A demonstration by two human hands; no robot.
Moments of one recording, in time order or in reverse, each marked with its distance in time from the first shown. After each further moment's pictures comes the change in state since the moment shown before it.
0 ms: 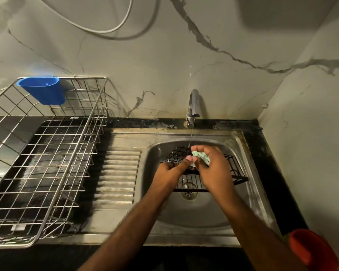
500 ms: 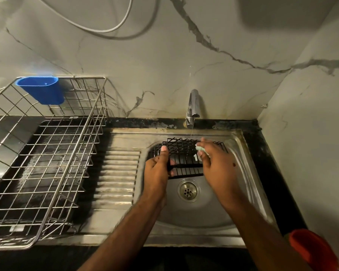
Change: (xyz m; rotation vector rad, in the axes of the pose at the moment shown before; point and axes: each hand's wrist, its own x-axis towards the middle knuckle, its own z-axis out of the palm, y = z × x) left_hand -0.009 0.013 -0.004 -0.356 0.237 0.103; right_hand 0.007 0.000 -0.010 -0.218 0.017 -0.128
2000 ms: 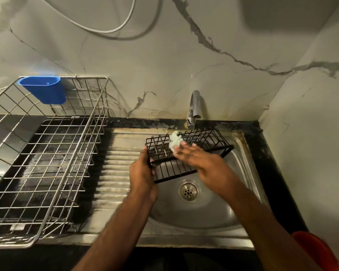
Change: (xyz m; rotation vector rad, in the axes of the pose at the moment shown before) left_hand 0.040 -0.011 -0.025 -0.340 0.145 -0.192; right_hand 0.009 -0.005 -0.009 -0.091 -0.383 -0.496
